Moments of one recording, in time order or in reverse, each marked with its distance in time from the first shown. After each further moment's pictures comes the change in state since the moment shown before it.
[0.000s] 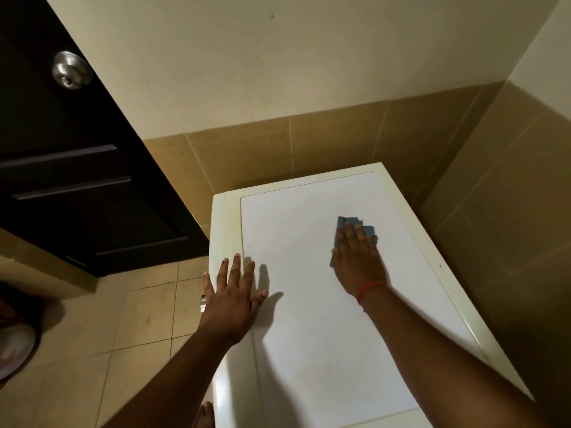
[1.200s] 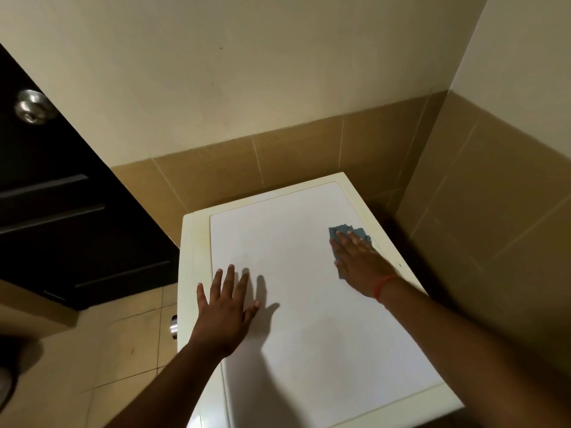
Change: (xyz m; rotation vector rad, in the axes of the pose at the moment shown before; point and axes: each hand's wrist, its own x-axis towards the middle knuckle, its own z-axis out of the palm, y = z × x) left_hand 0.003 0.053 -0.003 0.085 0.024 0.082; right_hand -0.011 0.103 -0.001 -0.099 -0.022 -0.191
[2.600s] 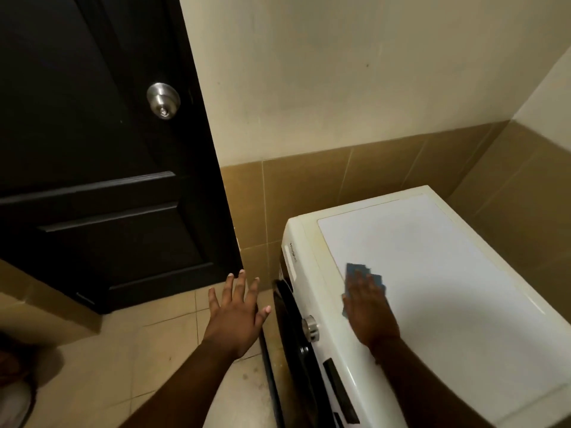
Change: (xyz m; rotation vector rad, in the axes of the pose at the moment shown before) left_hand -0.024 -0.315 -0.028 -0.051 -0.052 0.069; right_hand 0.047 -0.353 -0.029 0.112 -0.005 0.332
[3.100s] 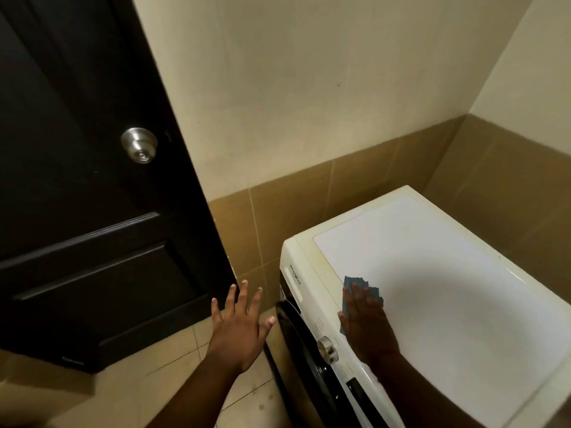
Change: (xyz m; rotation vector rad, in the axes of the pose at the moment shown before) left_hand 0.043 -0.034 -0.033 -0.002 0.016 0.155; right_hand 0.001 -0.046 -0.010 0.005 -0.012 0.161
